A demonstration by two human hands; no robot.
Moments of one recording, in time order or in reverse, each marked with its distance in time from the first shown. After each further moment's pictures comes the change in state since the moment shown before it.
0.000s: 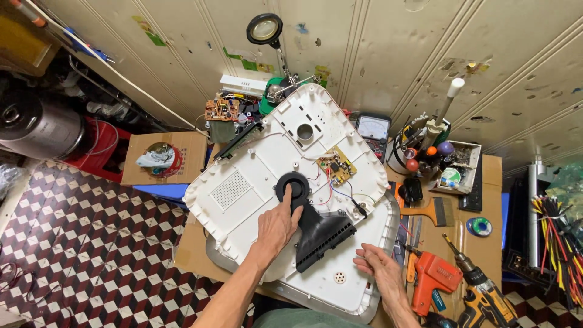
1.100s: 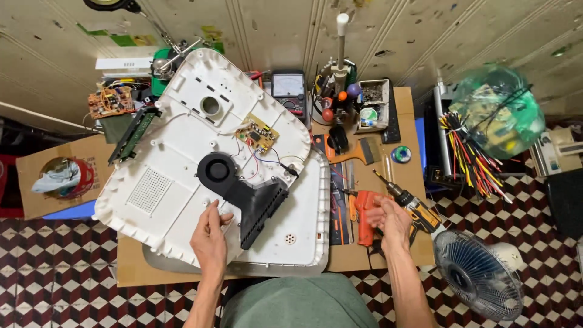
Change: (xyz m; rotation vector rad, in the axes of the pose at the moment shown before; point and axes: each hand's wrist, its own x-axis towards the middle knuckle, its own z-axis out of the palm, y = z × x) left_hand -0.072 0.020 0.007 -0.705 0.153 -0.413; right_hand 0.018 0.064 -0.164 0.262 0.433 -0.170
